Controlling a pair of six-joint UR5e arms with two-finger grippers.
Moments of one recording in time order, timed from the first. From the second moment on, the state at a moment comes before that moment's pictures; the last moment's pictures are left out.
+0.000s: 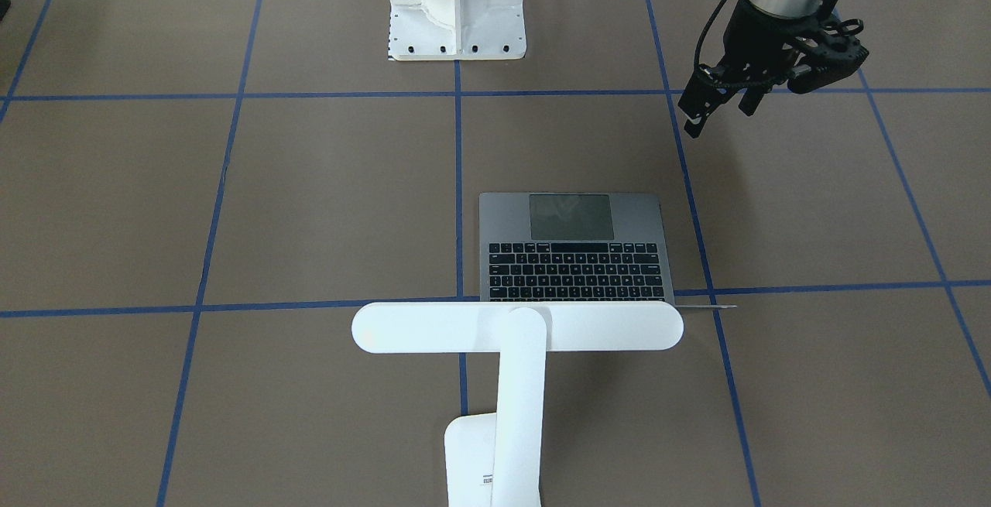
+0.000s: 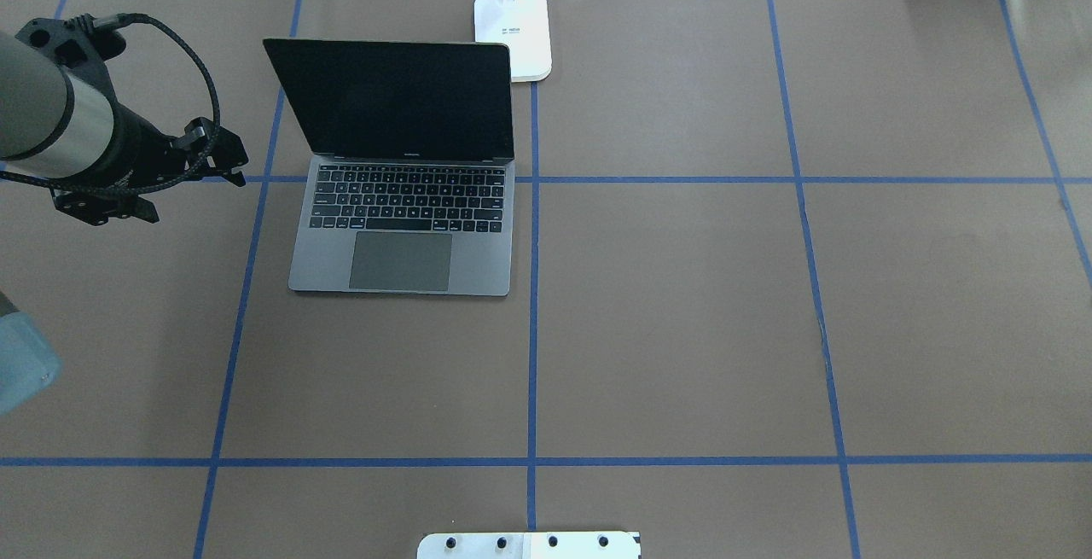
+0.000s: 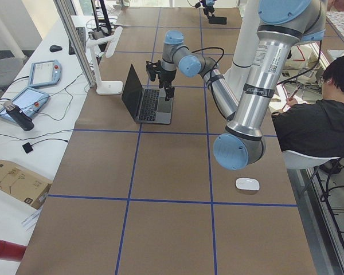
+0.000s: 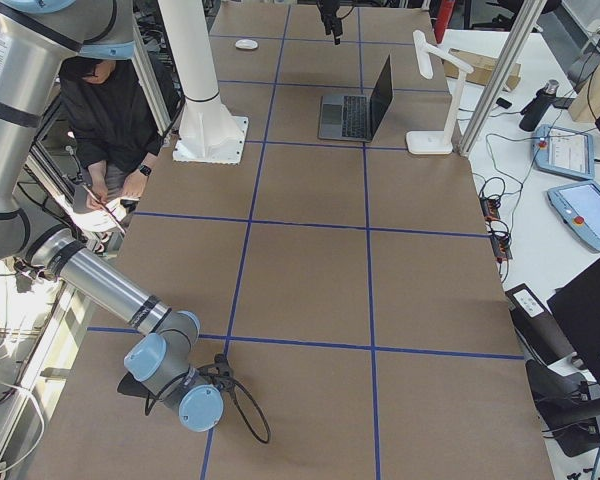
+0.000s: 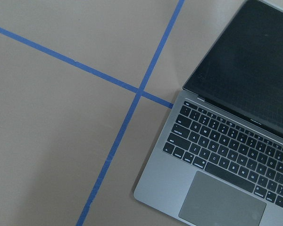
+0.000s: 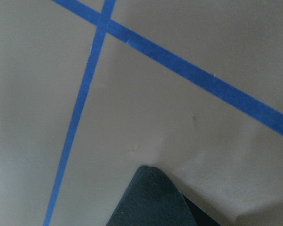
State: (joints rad) left arm -0.84 -1.86 -2.19 -1.39 -1.98 -1.39; right arm 1.49 -2.00 1.35 -1.74 2.62 -1.14
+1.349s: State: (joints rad) left arm -0.84 -1.86 -2.19 -1.39 -1.98 -1.39; right arm 1.48 -2.02 1.37 -1.77 2.66 -1.15
